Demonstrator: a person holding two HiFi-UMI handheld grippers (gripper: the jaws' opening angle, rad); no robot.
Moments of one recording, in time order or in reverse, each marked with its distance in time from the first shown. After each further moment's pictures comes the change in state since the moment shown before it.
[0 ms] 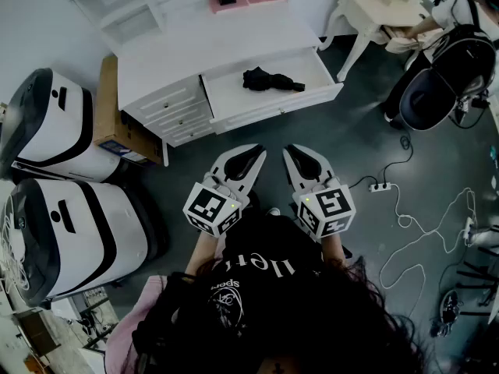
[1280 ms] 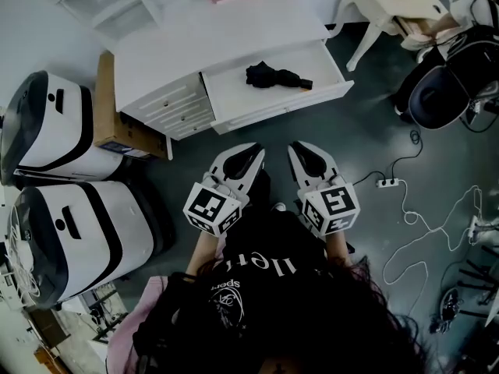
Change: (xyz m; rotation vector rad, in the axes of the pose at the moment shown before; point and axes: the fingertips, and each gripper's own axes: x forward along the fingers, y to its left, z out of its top) left arm 0.044 0.054 -0.023 -0.034 0.088 0.039; right arm 0.053 -0.054 -0.010 0.047 0.038 0.002
